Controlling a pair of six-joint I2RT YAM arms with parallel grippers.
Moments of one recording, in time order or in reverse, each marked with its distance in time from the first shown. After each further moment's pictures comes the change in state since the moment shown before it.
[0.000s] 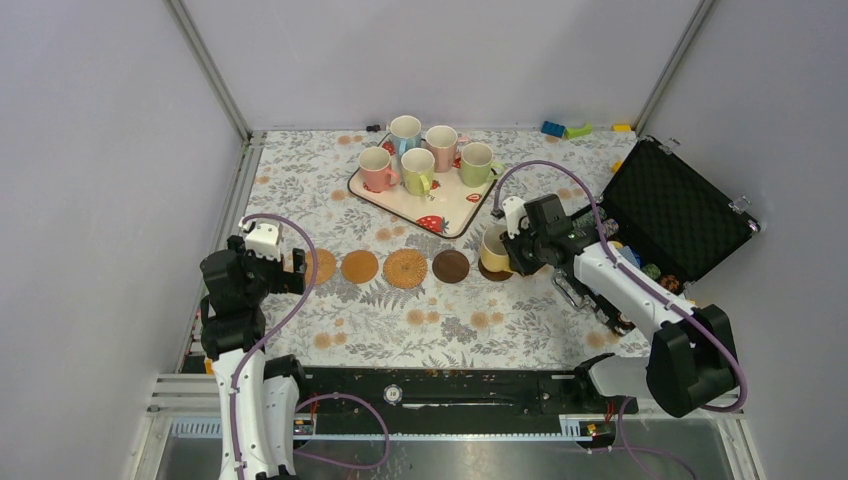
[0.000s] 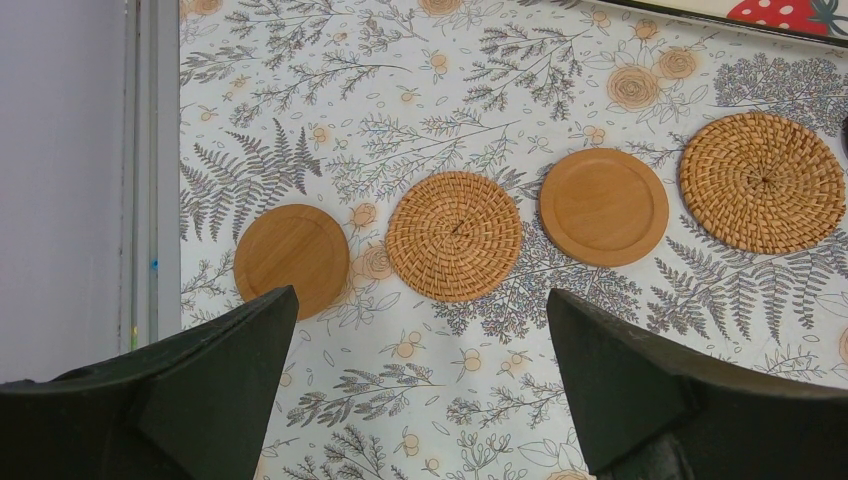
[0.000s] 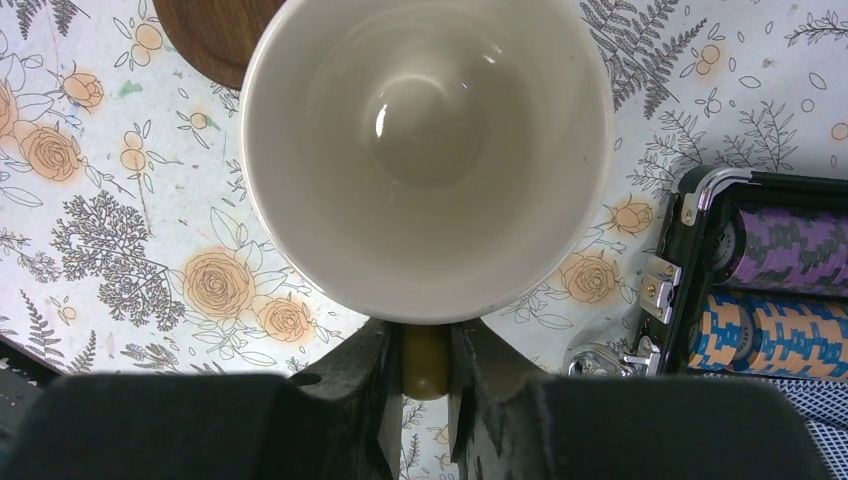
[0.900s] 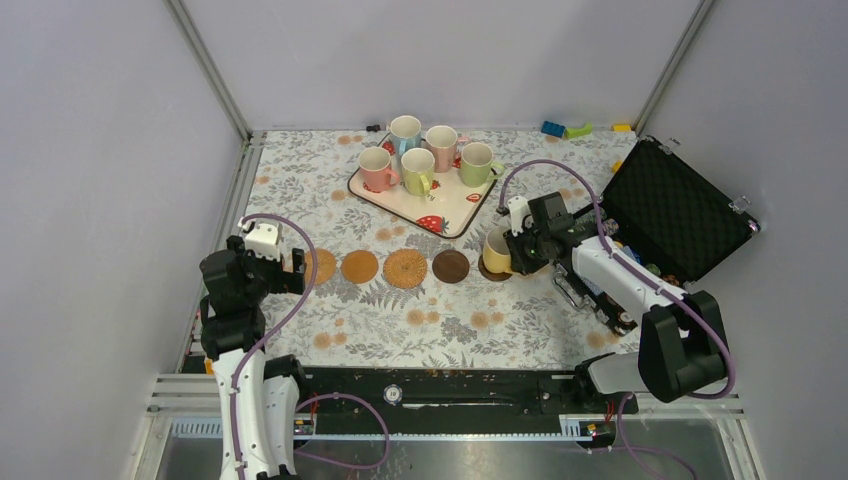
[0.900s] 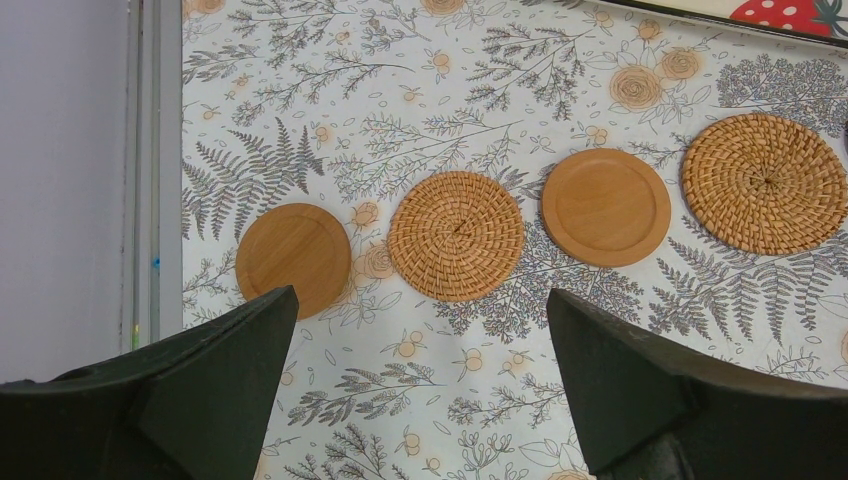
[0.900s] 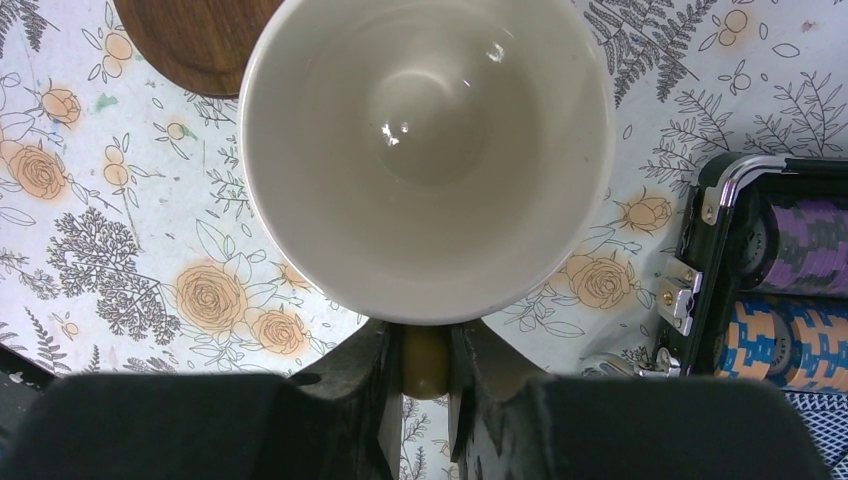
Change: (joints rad) left arm 0.005 0.000 0.000 0.000 0.000 0.000; right arm -0.063 0.070 -0.006 0.024 -0.054 0.027
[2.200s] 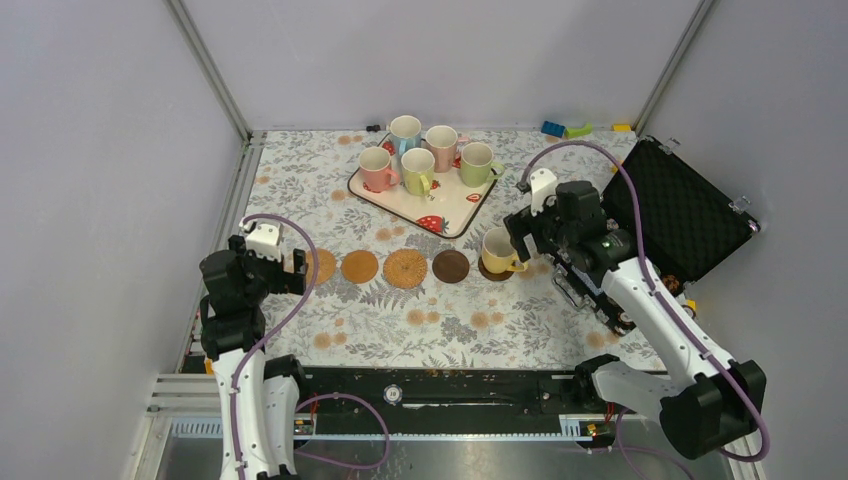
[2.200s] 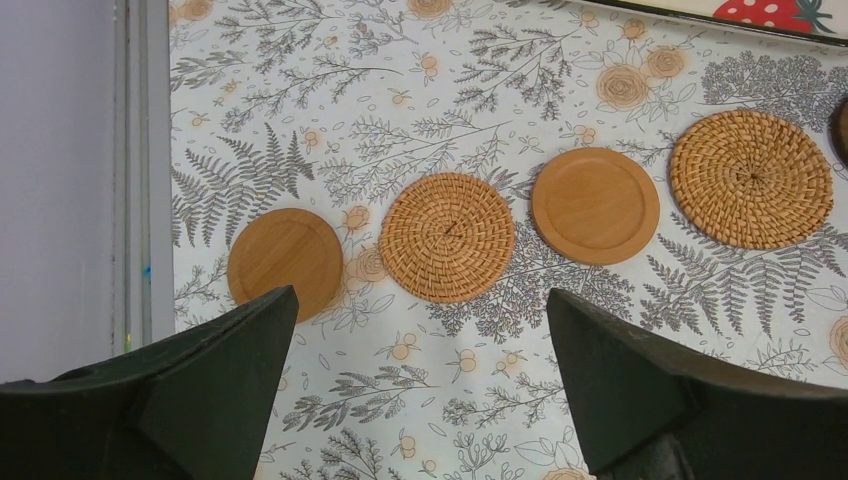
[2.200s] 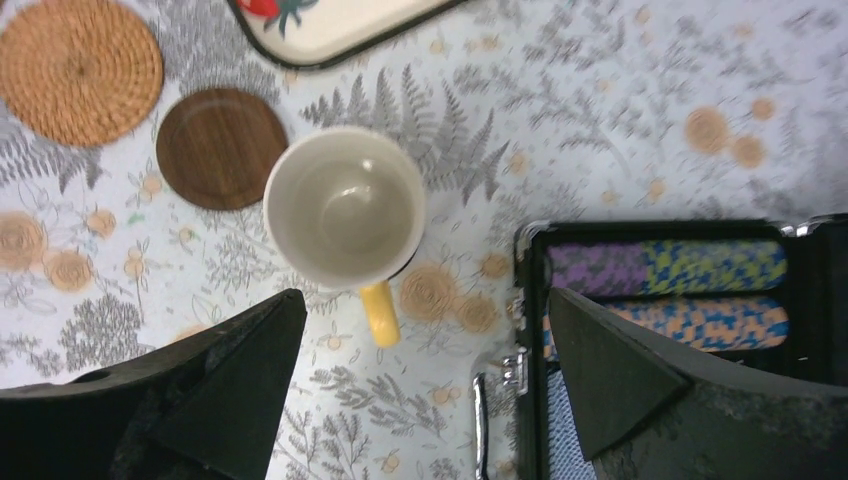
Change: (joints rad) left arm 0.002 -0.003 0.000 -0.002 0.022 0.004; right arm -0.001 -0.273 0.050 0.019 0.116 -0.031
